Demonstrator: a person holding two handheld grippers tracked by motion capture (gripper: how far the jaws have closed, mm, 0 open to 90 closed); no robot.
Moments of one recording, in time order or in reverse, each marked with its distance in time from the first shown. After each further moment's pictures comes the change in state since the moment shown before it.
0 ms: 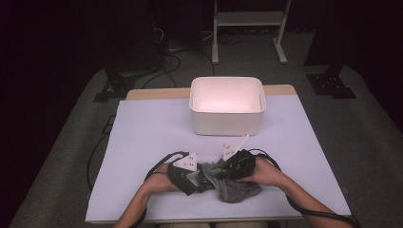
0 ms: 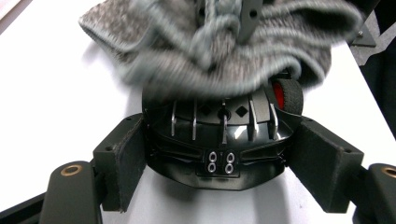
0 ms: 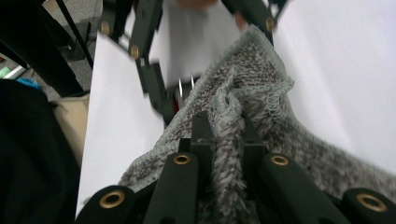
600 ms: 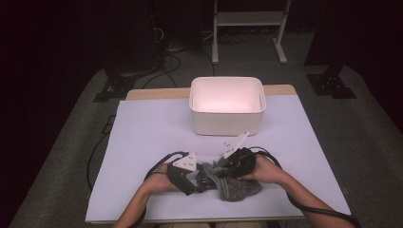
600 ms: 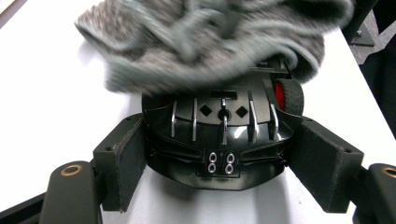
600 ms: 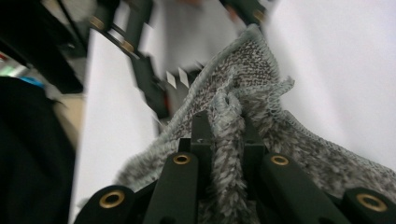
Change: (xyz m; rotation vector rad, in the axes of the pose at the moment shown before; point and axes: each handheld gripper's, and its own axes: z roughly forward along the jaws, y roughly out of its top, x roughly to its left) left arm 0.001 -0.001 -0.001 0.001 -0.008 -0.008; right arm -0.006 -0.002 -0.001 0.013 0.020 0.018
